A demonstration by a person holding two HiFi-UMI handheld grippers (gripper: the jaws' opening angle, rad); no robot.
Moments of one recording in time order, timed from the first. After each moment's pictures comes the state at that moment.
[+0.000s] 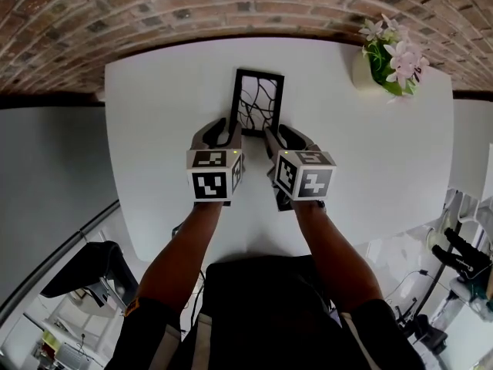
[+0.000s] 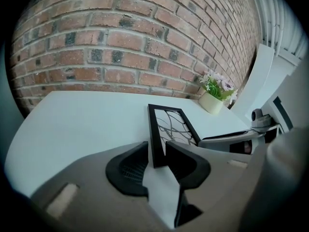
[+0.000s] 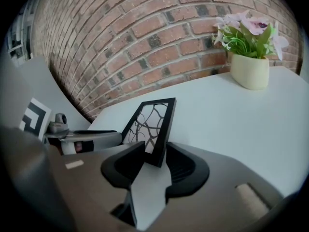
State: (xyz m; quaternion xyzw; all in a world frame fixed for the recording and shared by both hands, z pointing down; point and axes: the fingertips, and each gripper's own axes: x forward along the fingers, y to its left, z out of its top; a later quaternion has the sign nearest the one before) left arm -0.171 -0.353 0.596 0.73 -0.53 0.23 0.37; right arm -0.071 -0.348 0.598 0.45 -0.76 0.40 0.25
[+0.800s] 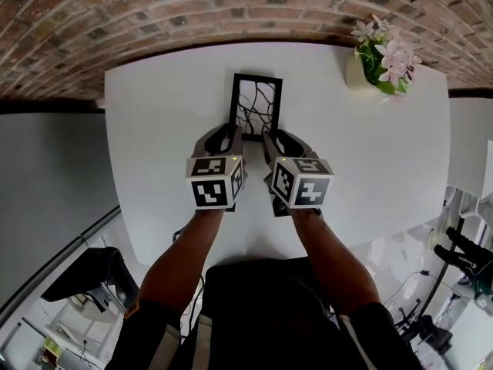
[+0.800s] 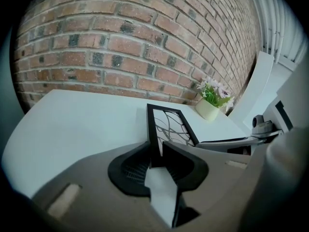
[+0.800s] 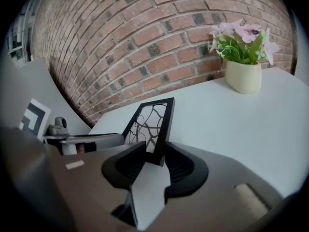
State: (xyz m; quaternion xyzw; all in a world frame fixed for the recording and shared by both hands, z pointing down) left arm -0.160 -0.351 0.581 0.73 -0.54 0.20 0.37; right arm -0.069 -0.345 0.583 0.47 -0.76 0.39 0.23
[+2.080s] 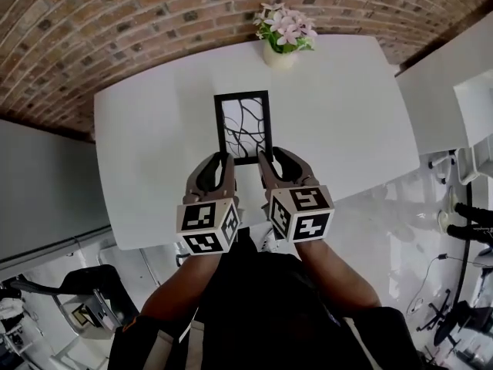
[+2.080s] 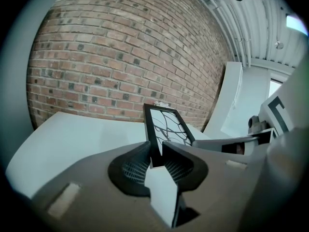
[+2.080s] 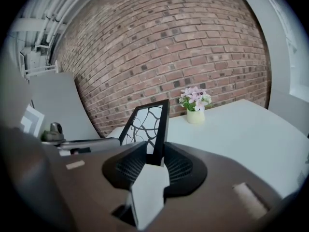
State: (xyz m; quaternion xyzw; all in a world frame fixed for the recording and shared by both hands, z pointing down) left arm -0.027 -0.192 0.427 0.79 -0.54 0.10 0.27; right arm 0.068 -0.191 0.428 0.53 -0.79 0.28 0.15
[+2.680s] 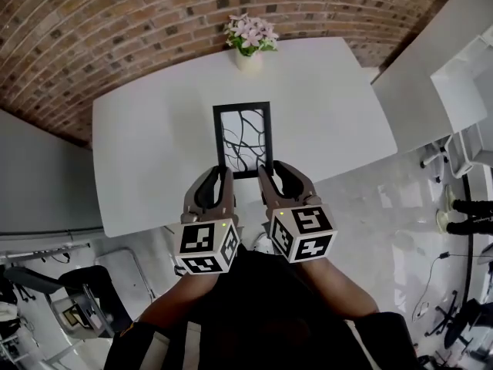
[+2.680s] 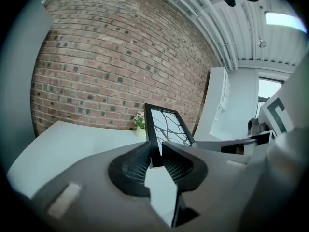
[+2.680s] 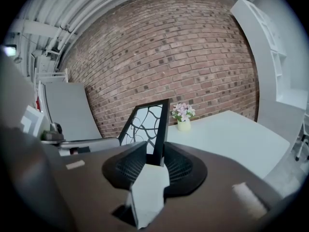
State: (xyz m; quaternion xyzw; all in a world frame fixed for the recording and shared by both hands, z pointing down) left arm 0.046 -0.085 0.358 0.81 -0.54 0.07 0.21; right arm 0.141 -0.080 0.361 0.55 -0.80 0.23 0.10
